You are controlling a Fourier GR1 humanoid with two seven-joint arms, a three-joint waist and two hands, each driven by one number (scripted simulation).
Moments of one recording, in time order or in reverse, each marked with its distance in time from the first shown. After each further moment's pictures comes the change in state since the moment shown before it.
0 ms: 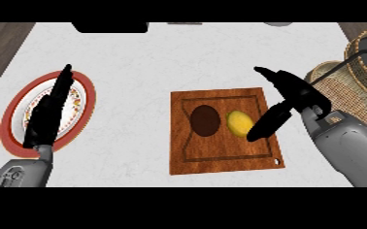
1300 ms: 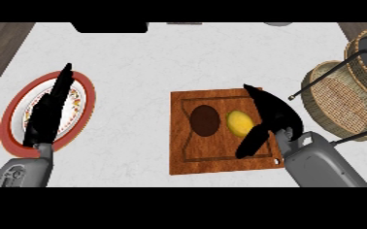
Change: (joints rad) left arm -0.009 -0.044 0.053 -0.003 -0.052 -0.054 0.015; right arm 0.125 0.153 0.041 -0.015 0.311 0.044 -0.004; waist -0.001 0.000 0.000
